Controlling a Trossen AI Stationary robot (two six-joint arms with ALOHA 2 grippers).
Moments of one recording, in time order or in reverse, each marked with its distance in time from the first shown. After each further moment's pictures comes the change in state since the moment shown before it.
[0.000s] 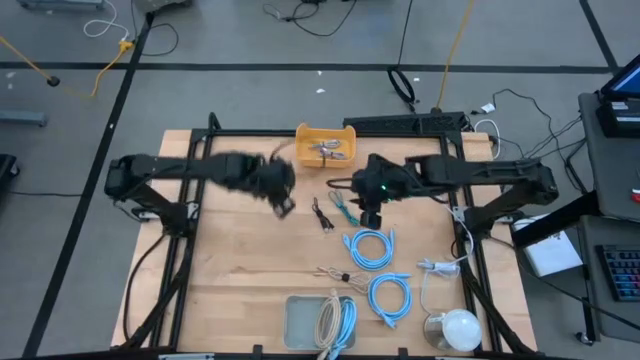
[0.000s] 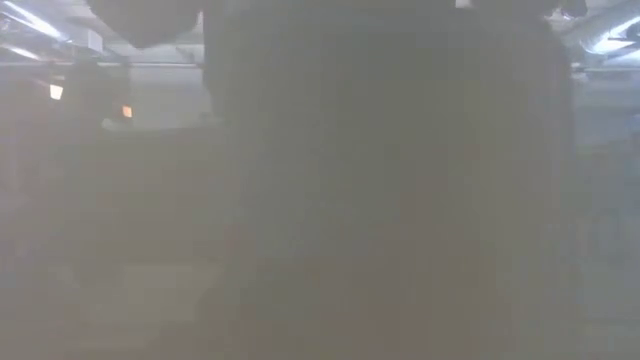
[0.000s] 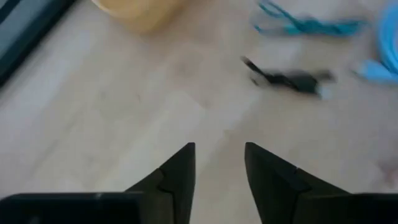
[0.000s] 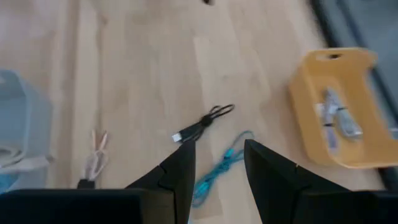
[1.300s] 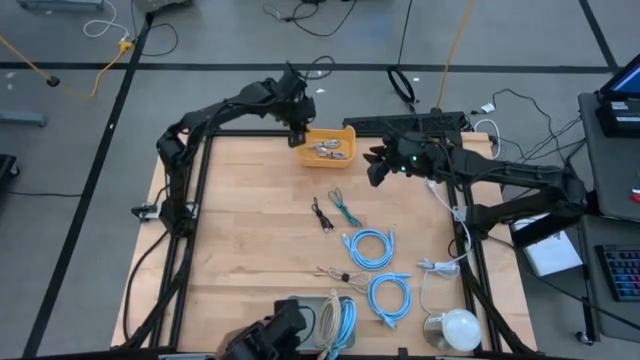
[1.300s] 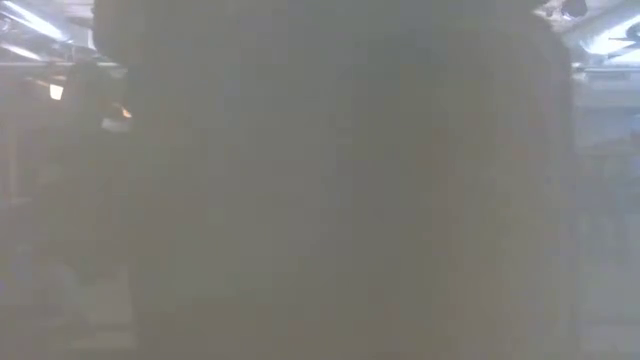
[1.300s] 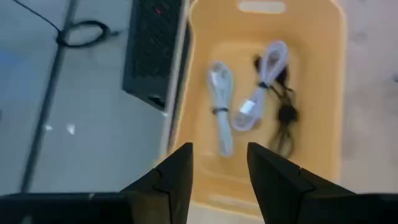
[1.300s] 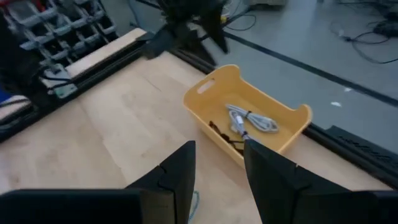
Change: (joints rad) left arm 0.613 0.482 0.387 0.251 0.446 1.145; right arm -0.294 -0.282 -0.454 0.507 0.091 0.307
